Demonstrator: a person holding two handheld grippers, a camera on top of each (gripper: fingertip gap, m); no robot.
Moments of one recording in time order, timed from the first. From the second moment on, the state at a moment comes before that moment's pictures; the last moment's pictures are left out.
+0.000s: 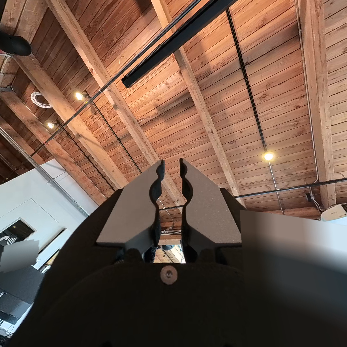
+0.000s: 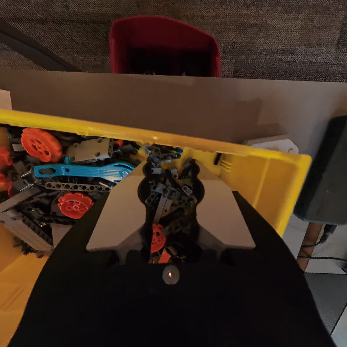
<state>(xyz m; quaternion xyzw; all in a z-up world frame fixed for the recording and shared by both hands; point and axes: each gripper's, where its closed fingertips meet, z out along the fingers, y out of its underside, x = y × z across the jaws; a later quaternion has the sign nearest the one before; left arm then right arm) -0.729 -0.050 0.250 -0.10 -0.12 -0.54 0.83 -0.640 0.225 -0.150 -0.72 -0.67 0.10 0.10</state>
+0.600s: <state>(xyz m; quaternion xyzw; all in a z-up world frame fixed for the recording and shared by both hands) -0.729 -0.051 0.250 -0.09 -0.12 -0.54 0.83 -0.619 0.252 -0.141 -0.68 -0.71 0.00 0.15</state>
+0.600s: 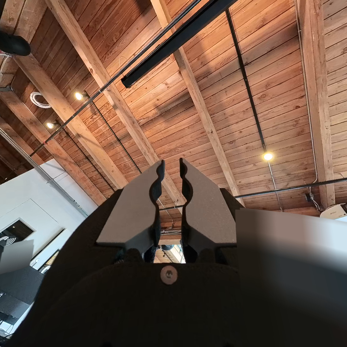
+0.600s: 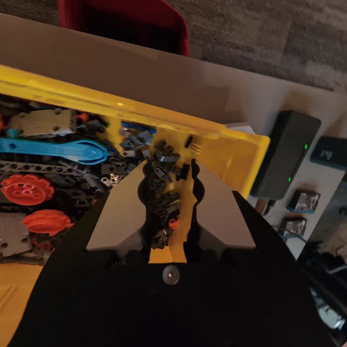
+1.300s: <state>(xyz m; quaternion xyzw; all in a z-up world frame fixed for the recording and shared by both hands) -0.731 -0.052 0.250 -0.09 -0.12 -0.54 0.83 -0.600 0.262 -0.146 -0.68 -0.72 -0.05 0.12</state>
